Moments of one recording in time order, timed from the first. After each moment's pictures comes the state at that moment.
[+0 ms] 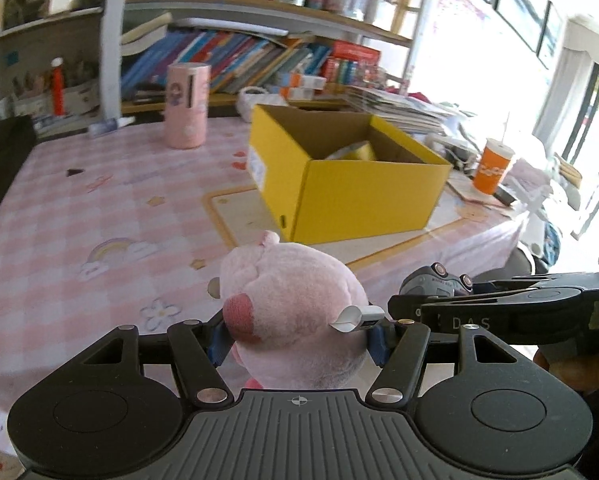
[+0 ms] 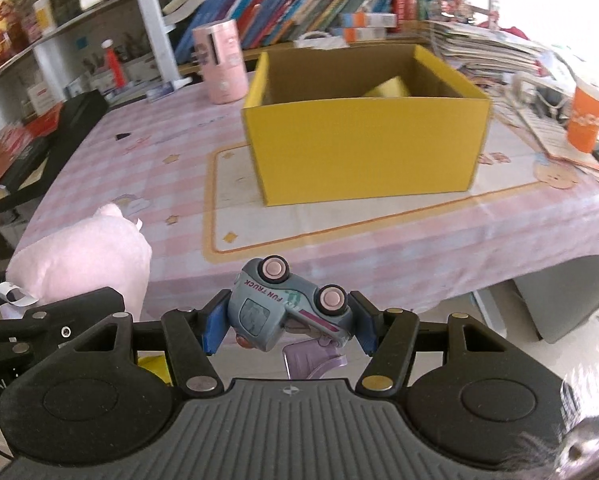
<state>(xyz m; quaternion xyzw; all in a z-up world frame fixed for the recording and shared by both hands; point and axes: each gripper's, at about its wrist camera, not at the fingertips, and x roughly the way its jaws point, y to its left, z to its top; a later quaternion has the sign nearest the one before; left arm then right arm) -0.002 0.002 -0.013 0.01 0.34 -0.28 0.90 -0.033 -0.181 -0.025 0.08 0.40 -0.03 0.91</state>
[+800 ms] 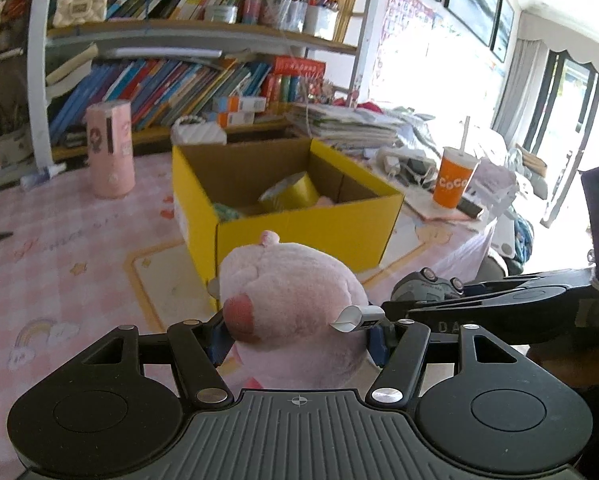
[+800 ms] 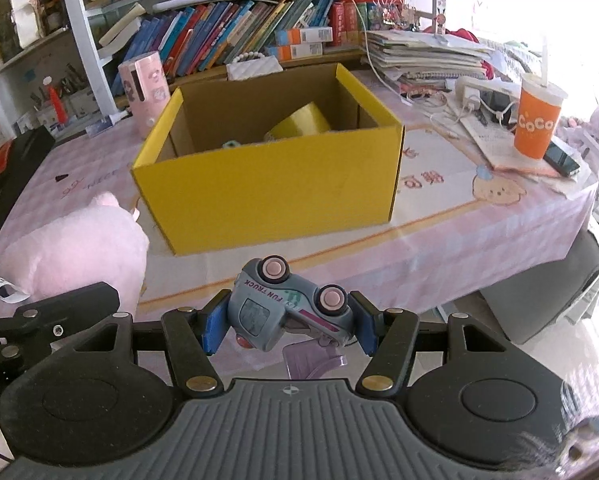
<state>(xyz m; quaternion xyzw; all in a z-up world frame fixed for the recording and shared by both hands) 0.033 -0.074 0.001 0.03 0.30 -0.34 0.89 -0.011 -0.253 -0.012 0.09 0.38 -0.09 0.92</state>
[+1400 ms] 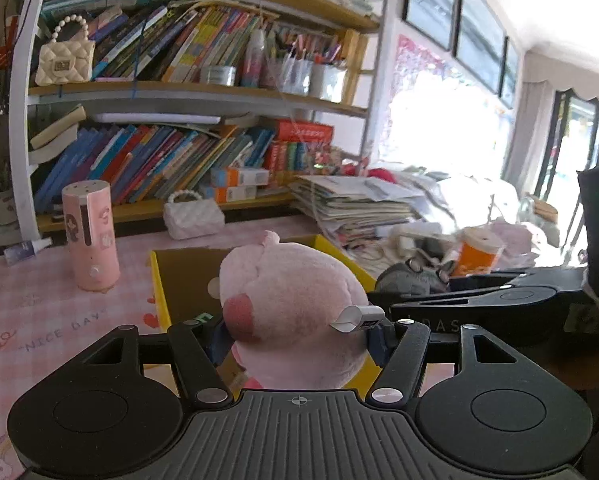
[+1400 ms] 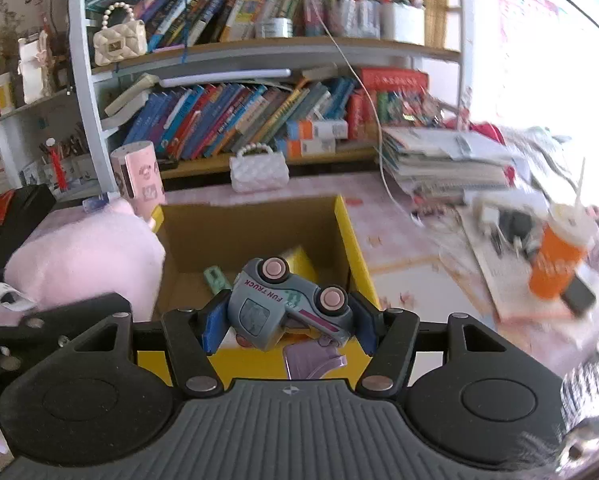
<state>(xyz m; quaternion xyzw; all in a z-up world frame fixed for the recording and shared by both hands) 0.108 -0.141 0.032 0.01 0.23 -0.32 0.92 0.080 -0.319 0.037 0.04 0.28 -0.05 0.96</state>
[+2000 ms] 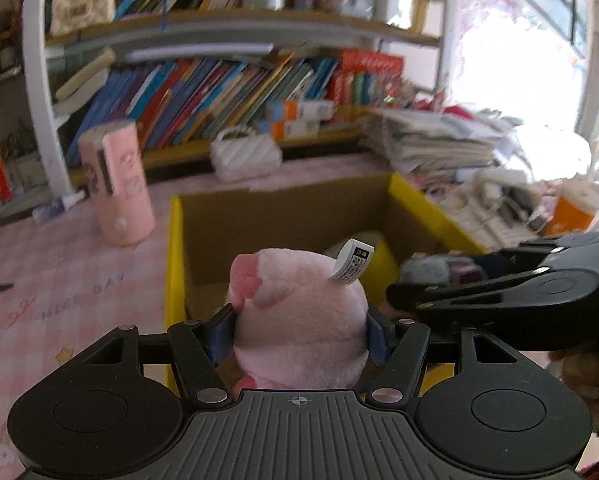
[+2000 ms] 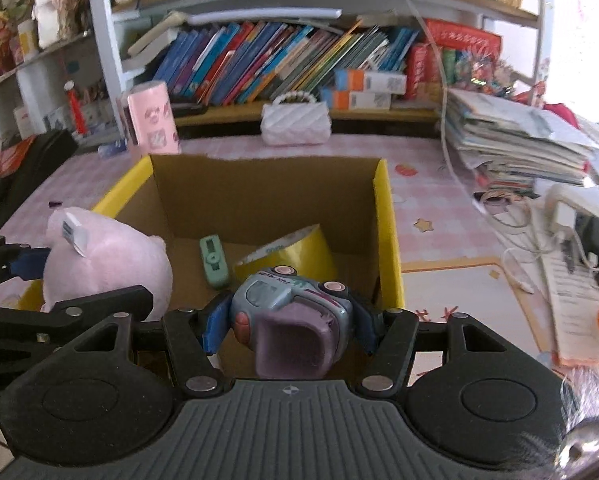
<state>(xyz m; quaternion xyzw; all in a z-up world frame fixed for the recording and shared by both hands) 0.166 -0.188 -0.012 0.05 0.32 -0.21 0.92 0.167 -0.354 -0.015 0.02 0.35 0.05 0.93</state>
